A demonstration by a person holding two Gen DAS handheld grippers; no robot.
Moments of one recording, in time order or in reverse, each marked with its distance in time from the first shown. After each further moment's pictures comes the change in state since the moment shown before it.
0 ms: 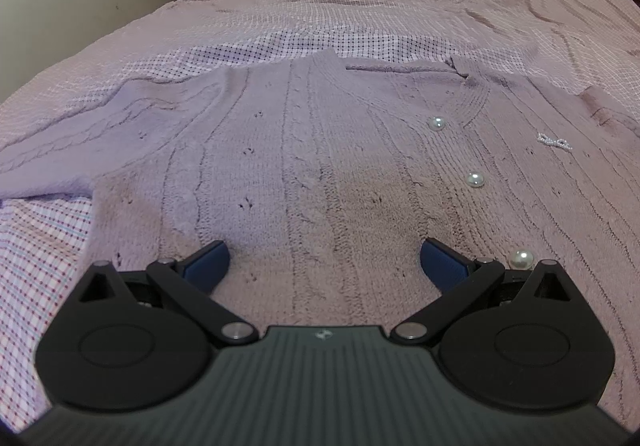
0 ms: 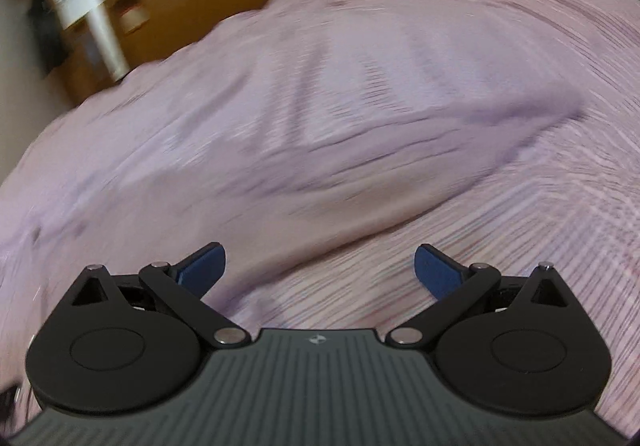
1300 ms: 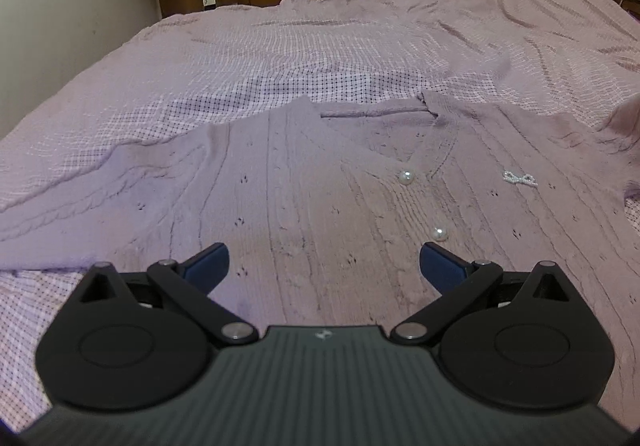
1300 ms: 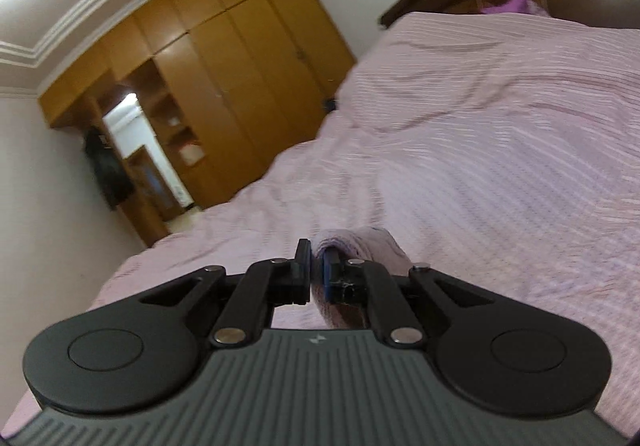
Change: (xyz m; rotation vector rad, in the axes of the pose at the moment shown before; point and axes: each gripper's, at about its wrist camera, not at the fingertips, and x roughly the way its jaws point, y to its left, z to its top) left arm -0.025 -0.006 0.047 0.064 -0.001 -0.053; right arm -0.090 0.036 0.064 0.109 -0.318 0.315
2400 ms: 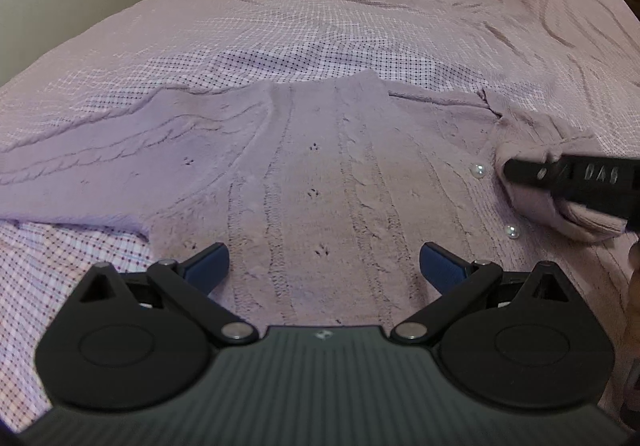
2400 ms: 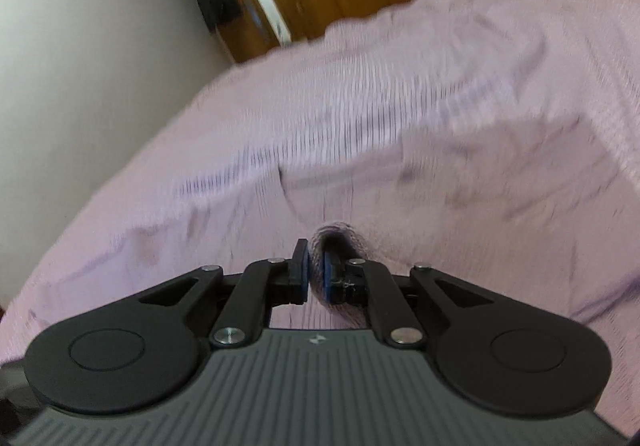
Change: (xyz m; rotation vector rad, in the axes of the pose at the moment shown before) left arm 0.016 0.058 -0.011 -0.137 0.057 0.007; right arm 0.068 0.216 -0.211 -0.236 0.547 0.237
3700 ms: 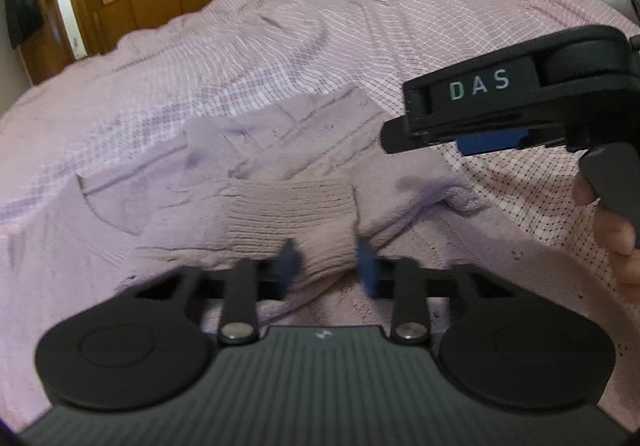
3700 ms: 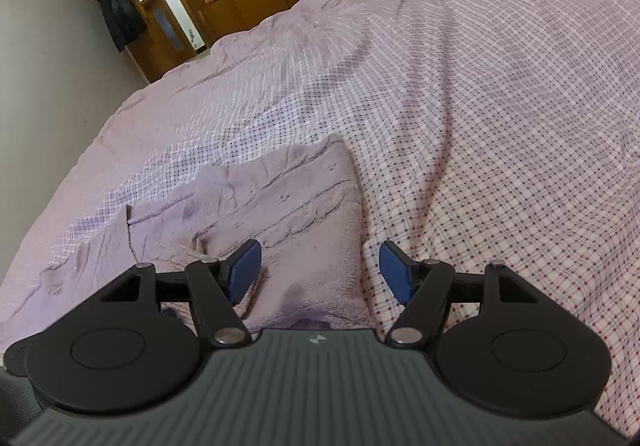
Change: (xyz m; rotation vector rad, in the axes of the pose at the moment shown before) left arm 0.025 -0.219 -0.003 0.463 -0.045 -0.295; right arm -0.076 -0.160 0.052 0.159 -0.033 -0.244
